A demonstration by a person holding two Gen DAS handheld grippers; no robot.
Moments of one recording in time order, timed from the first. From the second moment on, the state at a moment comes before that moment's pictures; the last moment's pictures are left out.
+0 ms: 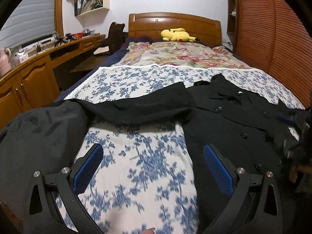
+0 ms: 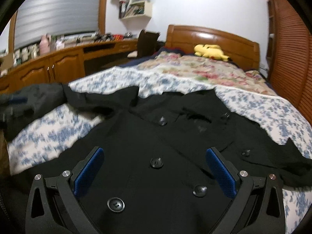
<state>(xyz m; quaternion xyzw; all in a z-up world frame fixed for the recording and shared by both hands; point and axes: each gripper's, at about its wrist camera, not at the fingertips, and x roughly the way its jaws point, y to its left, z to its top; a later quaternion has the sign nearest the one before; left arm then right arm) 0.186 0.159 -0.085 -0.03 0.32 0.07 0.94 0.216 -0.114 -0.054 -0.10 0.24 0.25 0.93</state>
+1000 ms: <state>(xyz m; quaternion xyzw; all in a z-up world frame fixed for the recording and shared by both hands) 0.319 0.260 -0.146 -0.13 0.42 0.12 0.89 0.227 -0.108 -0.090 -0.13 0.29 0.27 0.91</state>
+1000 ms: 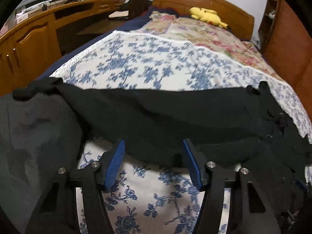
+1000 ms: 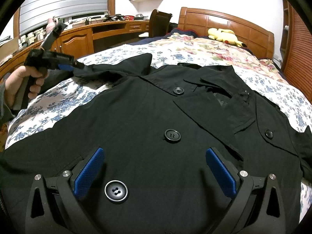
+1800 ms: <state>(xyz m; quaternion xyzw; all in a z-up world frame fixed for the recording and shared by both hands) 0.321 0.285 -0.169 -0.19 0.42 0.16 0.87 0.229 -0.108 -0.095 -0.12 0.30 0.28 0.91</state>
